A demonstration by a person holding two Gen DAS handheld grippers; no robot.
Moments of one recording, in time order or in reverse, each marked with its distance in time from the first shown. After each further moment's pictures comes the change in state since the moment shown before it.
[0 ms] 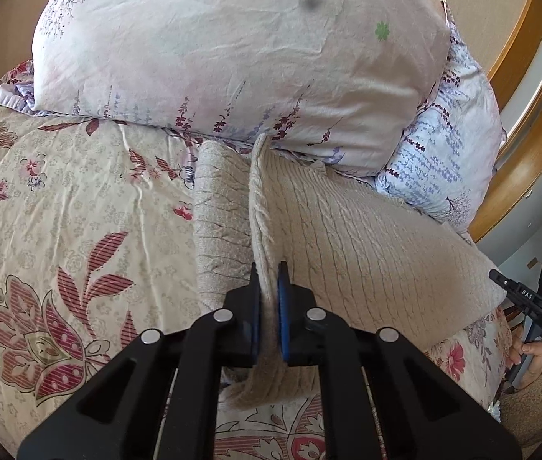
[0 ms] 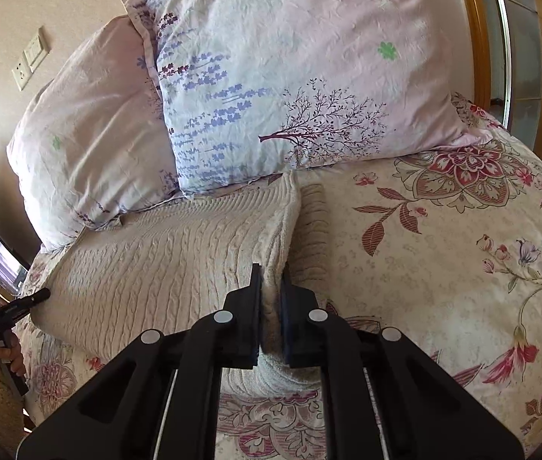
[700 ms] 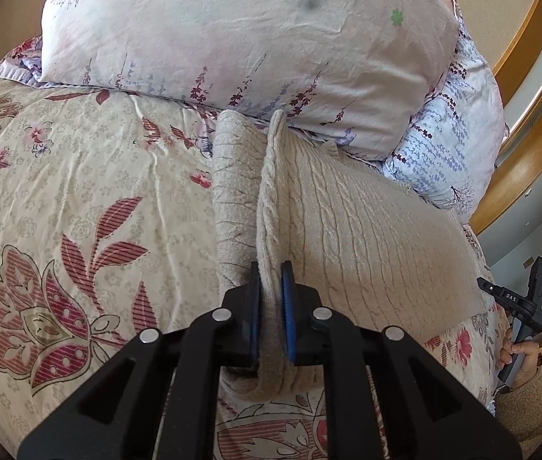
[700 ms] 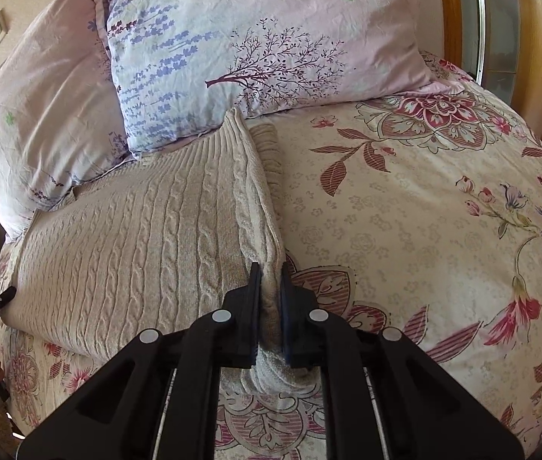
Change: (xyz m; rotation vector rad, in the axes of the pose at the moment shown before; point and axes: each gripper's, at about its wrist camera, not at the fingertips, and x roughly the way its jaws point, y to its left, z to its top) left arm 0.007 0.011 -0.014 -0.009 0.037 0.000; right arm 0.024 -0.013 -0.021 0.038 0.100 -0.141
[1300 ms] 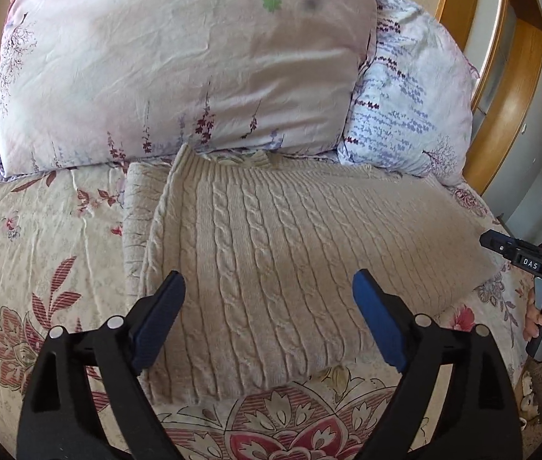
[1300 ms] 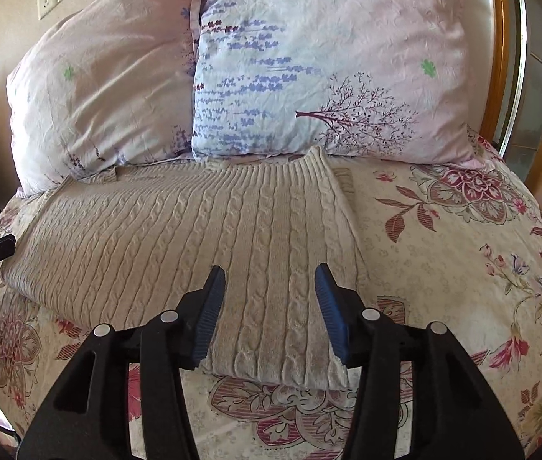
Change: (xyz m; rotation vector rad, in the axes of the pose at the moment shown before) left arm 0.004 -0.090 -0.008 0.265 -0.027 0.087; right arm -0.018 0.065 -0.005 -0.227 -0.097 0.009
